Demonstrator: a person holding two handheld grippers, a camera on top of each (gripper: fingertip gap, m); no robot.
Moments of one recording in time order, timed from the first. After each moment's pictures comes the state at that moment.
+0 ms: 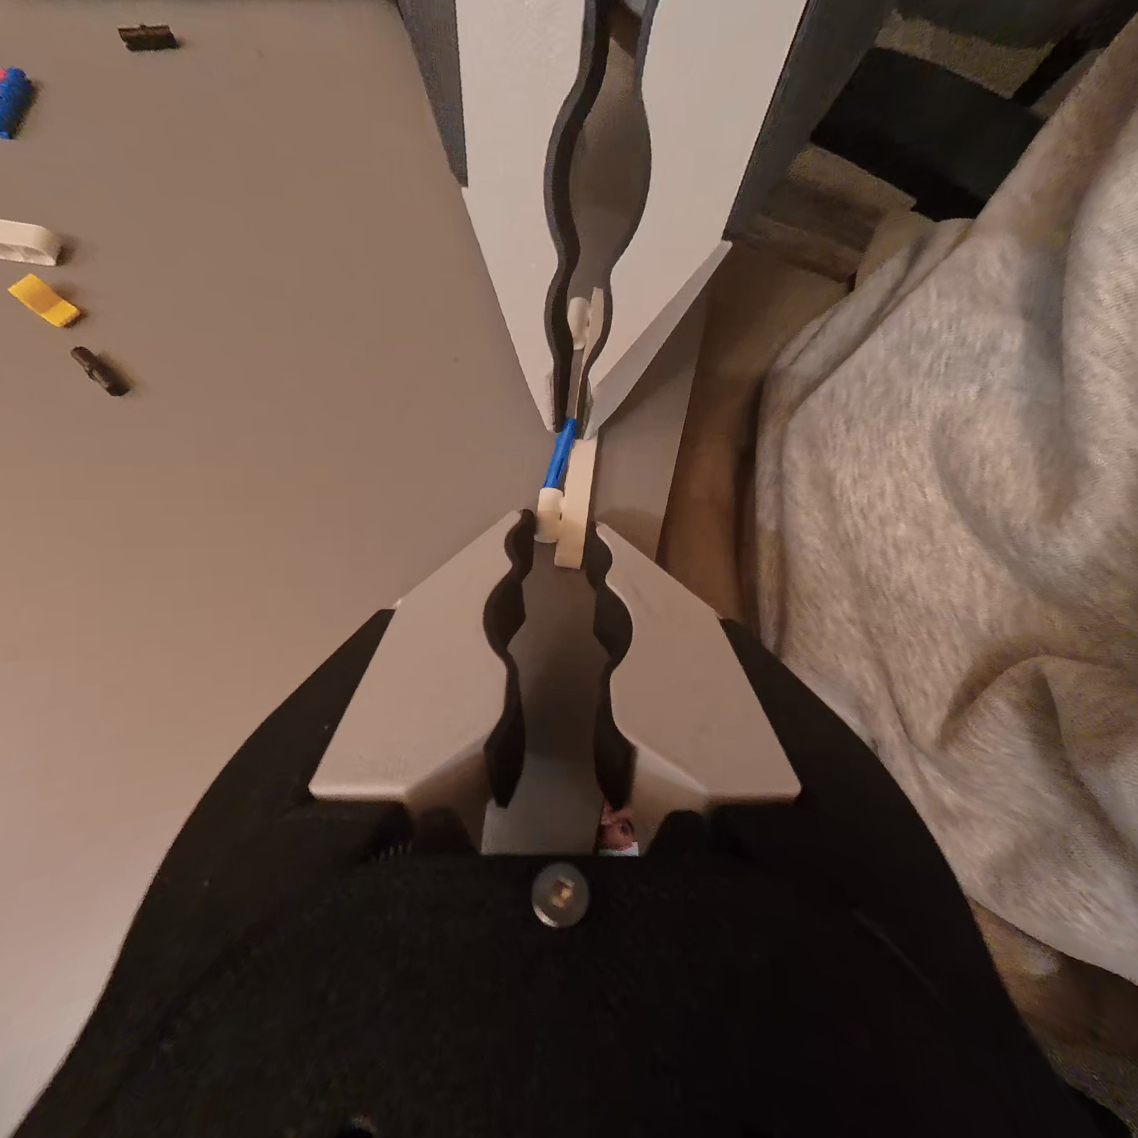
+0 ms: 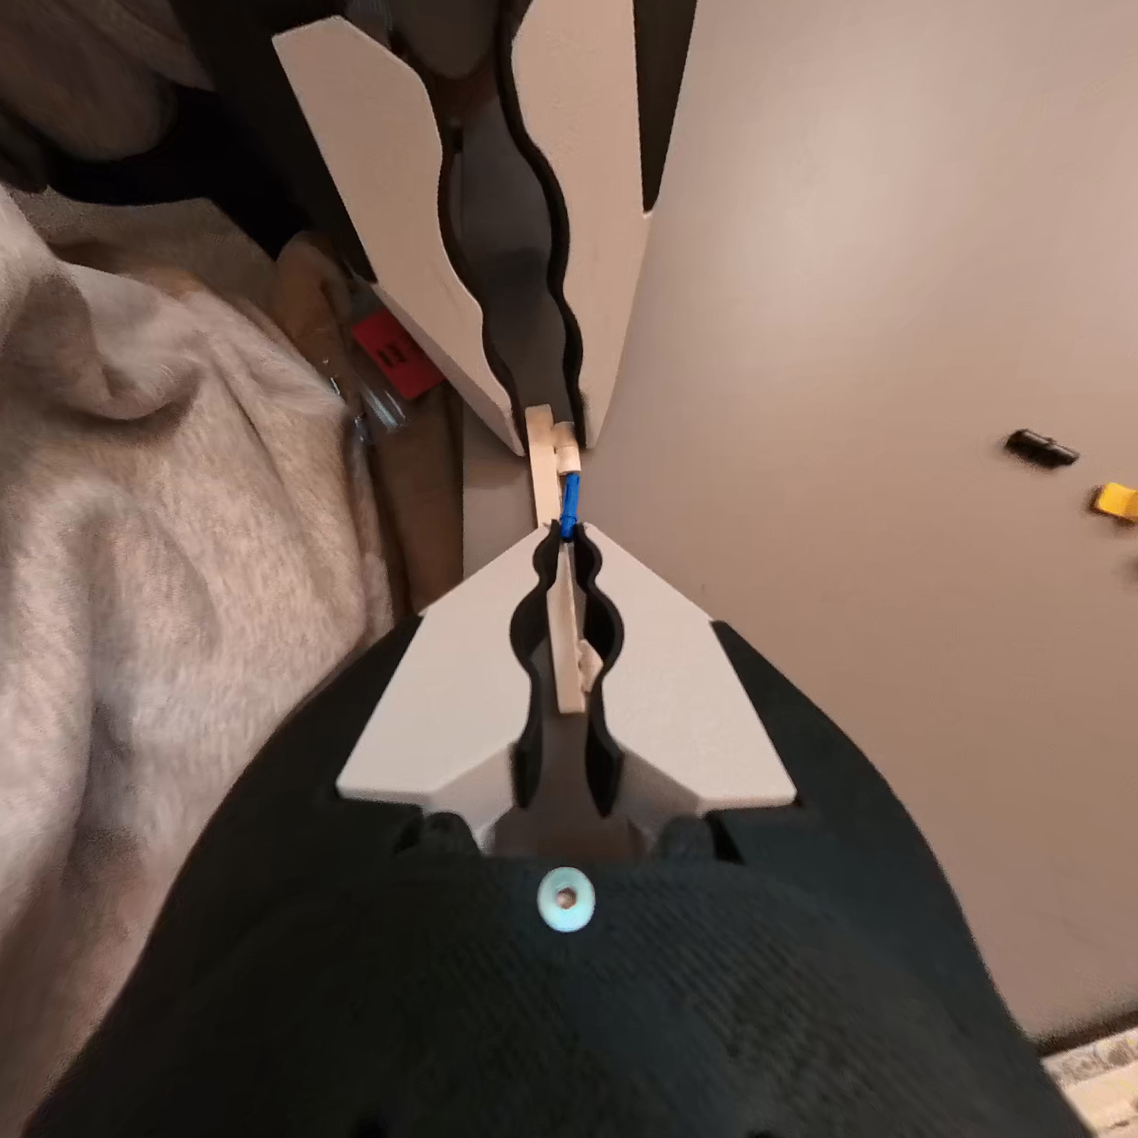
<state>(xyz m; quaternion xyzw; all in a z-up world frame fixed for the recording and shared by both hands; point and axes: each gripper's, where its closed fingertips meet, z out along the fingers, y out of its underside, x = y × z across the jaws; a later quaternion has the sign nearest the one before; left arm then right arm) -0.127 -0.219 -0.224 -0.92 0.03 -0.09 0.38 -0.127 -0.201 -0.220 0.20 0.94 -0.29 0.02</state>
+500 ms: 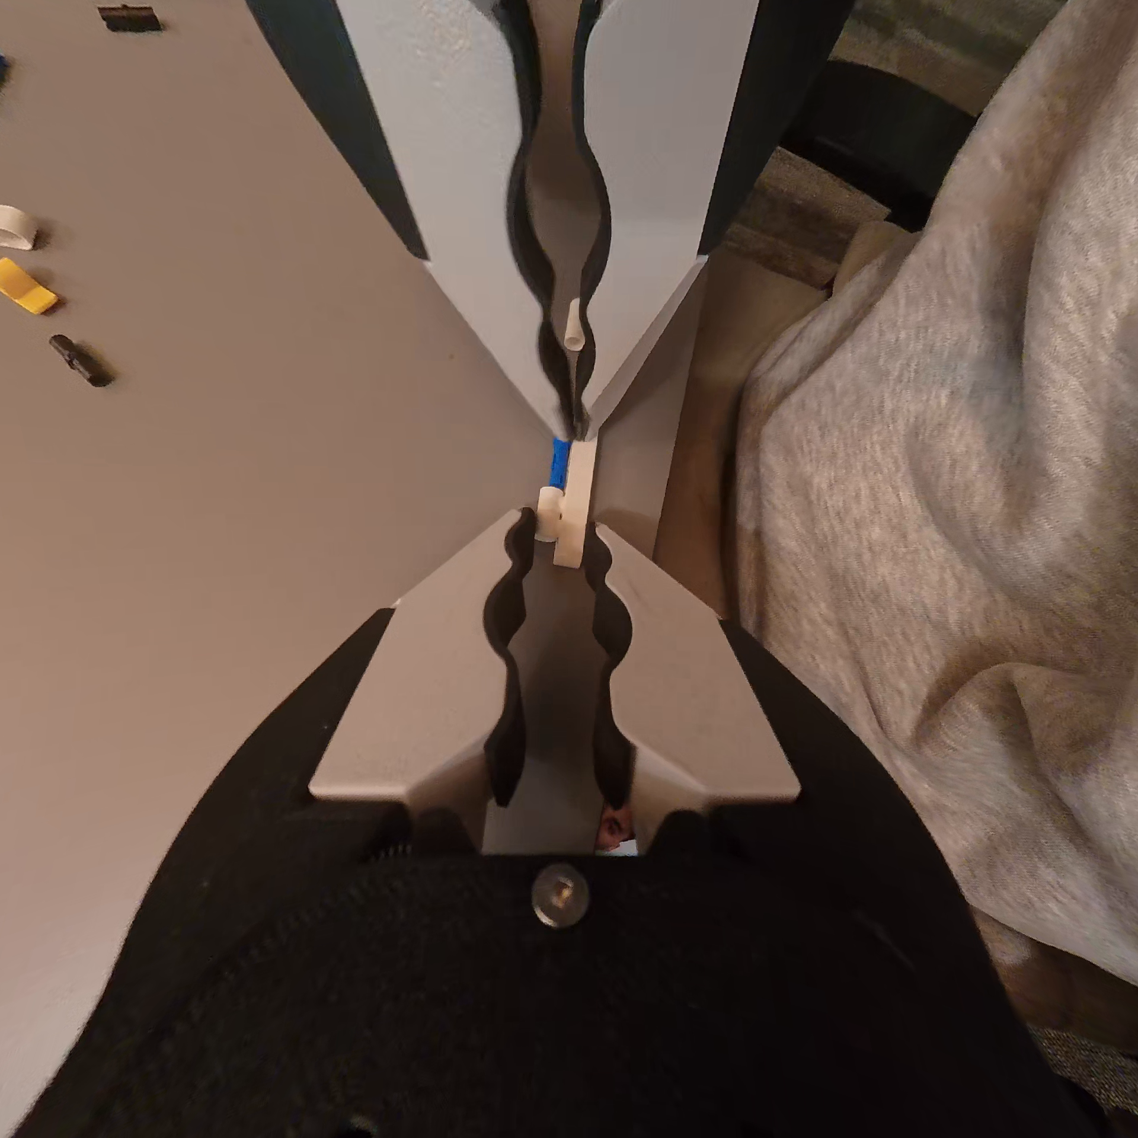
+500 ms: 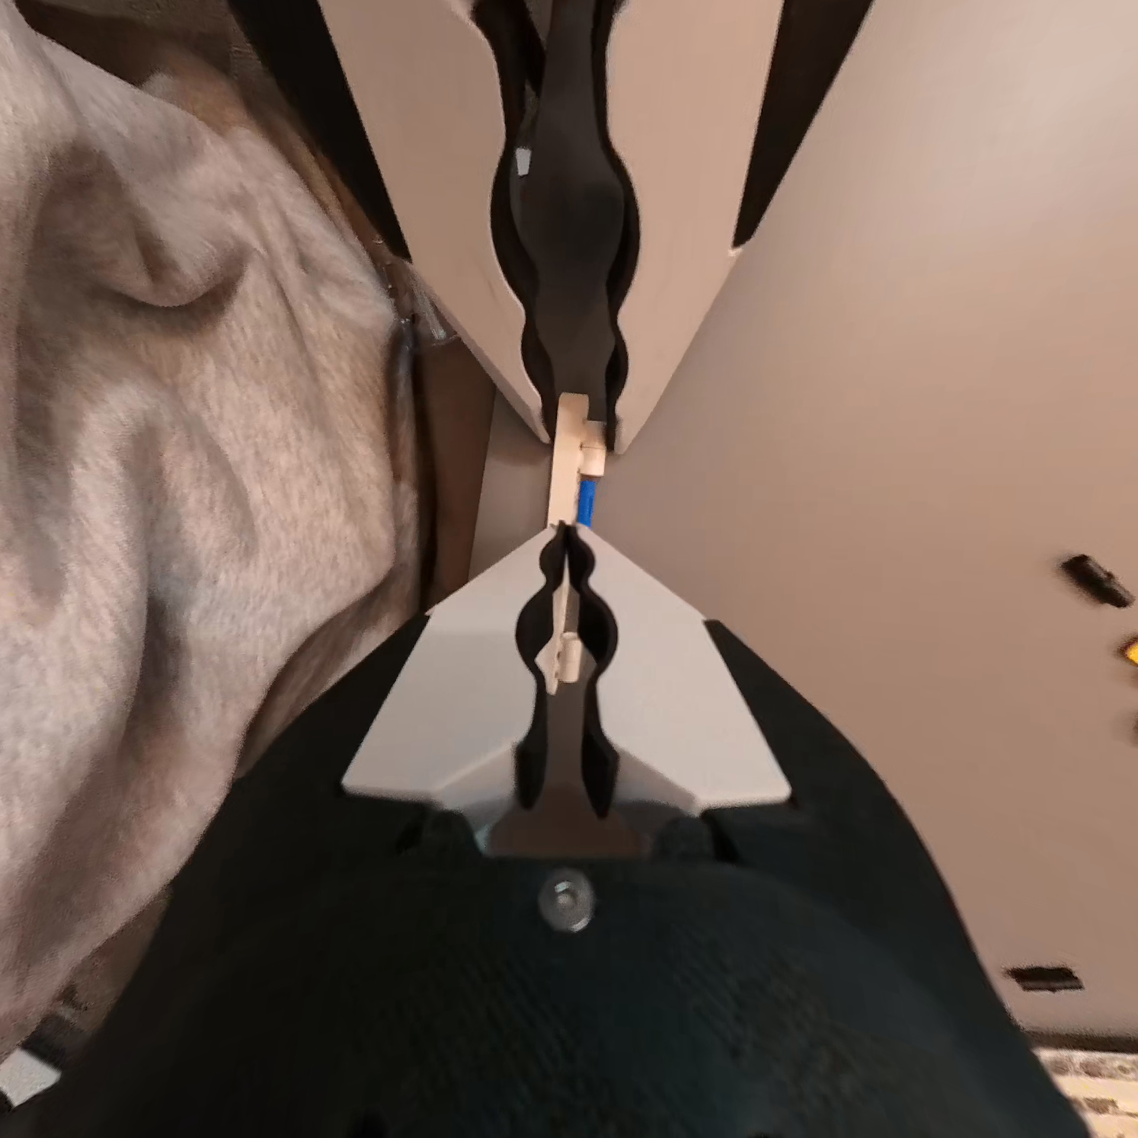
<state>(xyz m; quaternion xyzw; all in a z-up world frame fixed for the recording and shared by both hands) -0.126 -0.220 -0.224 -0.92 0.03 -0.11 0.38 -0.124 -0.202 -0.223 0.10 0.97 -0.18 0.11</state>
